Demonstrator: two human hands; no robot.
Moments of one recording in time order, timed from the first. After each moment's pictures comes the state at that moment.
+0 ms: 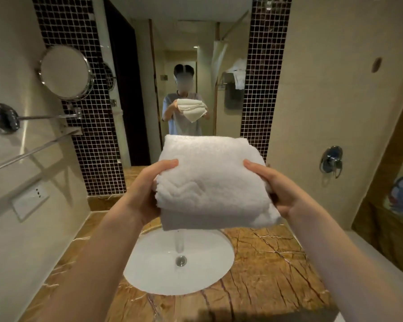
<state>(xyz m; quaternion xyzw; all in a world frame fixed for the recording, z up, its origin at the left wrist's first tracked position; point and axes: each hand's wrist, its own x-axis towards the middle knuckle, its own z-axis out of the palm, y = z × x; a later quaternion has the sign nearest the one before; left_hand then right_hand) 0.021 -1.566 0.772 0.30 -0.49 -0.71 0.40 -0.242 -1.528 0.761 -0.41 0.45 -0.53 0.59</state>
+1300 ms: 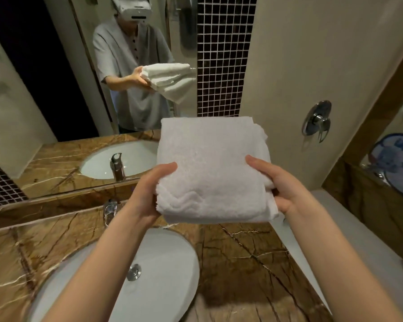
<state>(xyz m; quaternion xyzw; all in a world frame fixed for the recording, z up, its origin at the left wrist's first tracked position) -0.204 -1.820 0.652 0.31 -0.41 -0.78 0.37 -0.436 -1.728 0.662 -0.22 0.51 -0.60 0.58</state>
